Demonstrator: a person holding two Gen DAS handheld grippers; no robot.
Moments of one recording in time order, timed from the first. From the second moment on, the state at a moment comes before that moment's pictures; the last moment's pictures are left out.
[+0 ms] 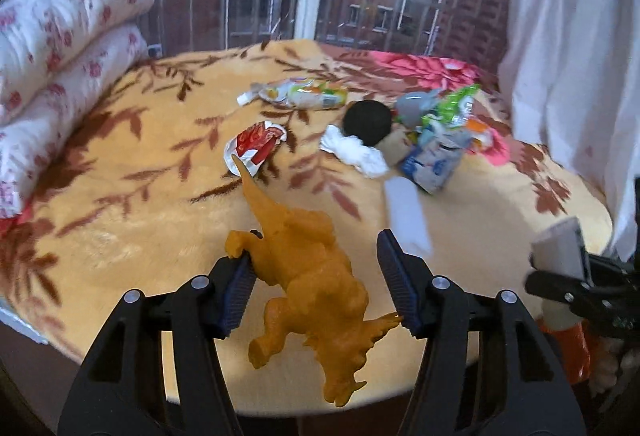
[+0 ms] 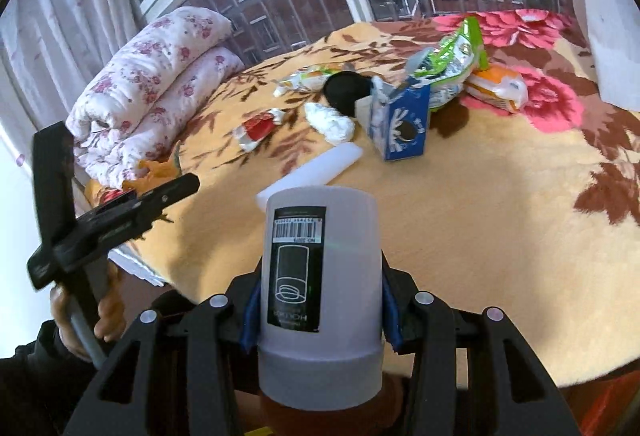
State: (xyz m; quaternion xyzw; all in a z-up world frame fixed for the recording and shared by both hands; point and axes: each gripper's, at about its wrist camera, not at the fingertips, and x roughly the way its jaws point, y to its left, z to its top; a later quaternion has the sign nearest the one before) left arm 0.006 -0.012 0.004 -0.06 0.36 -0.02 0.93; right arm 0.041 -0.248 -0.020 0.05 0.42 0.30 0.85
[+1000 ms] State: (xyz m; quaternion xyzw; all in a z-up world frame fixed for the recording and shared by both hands) left arm -0.072 -0.069 -0.165 -0.01 0.55 -0.08 0.83; right arm -0.061 -0.232 -0.164 -0.05 0.56 0.24 0.79
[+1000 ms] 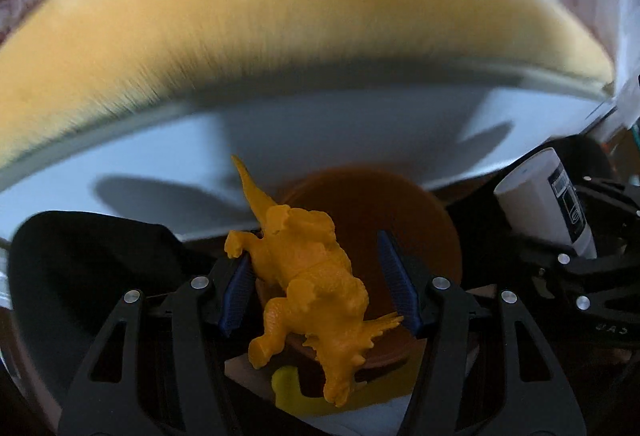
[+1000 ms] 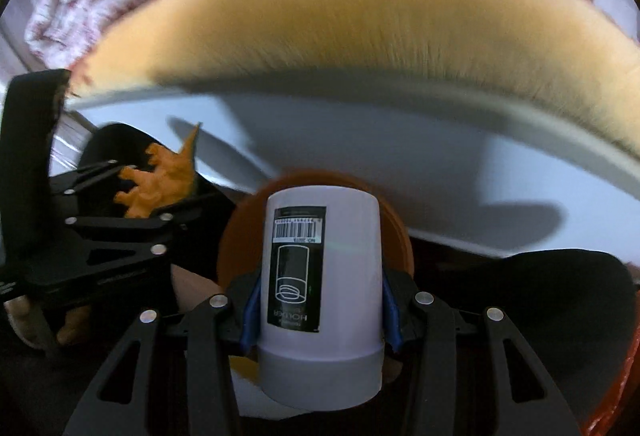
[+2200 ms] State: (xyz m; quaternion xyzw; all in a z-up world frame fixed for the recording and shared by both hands) left arm -0.087 -0.029 -0.095 0.00 0.47 -0.06 0.88; right arm 0.000 -0.233 -0.033 0.01 0.47 0.30 0.83
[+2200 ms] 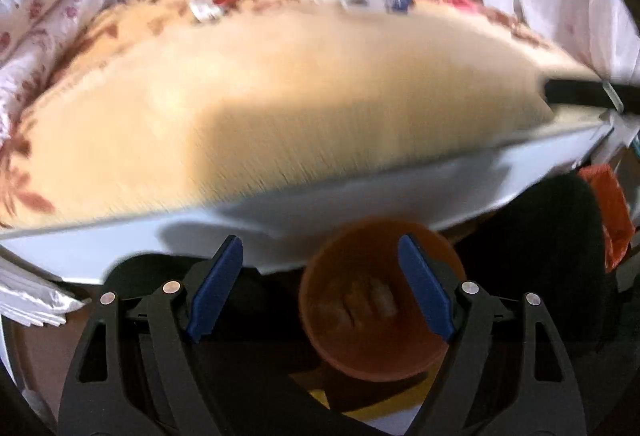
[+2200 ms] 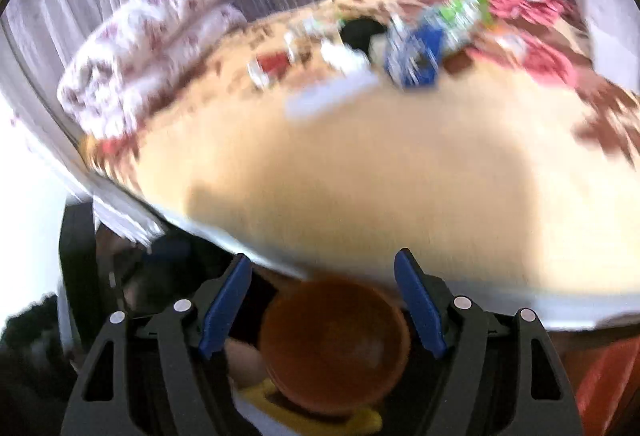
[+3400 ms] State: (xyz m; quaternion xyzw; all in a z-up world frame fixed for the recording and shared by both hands) left arm 0.182 0.055 -0.052 -0.02 0.46 -0.01 0.89; right arm 0.041 -0.239 -0.024 0.05 0.44 0.21 0.87
